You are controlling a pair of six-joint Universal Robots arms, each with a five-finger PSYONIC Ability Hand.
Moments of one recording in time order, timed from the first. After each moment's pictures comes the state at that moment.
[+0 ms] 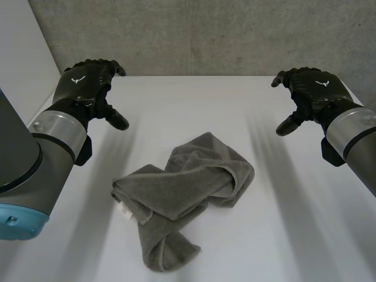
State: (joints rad) left arm 4.24 -1.73 -1.54 3.26 -1.68 3.06; right arm 1.88 -1.41 1.51 0.01 1.44 3.08; left_hand 0.39 0.40 0.23 0.24 0.23; right_hand 0.41 0.42 0.23 0.25 0.26
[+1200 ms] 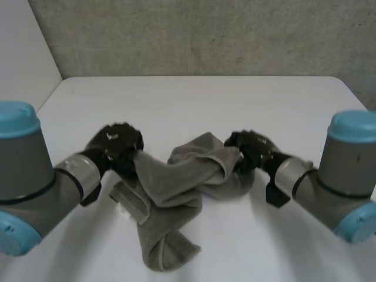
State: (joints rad) left arm 4.33 -1.87 -1.65 3.18 -1.36 3.26; right arm 1.95 -1.09 1.55 -0.11 1.21 3.37; left_hand 1.30 1.31 0.23 0.24 1.15; right_hand 1.31 1.28 0.23 0.25 1.15
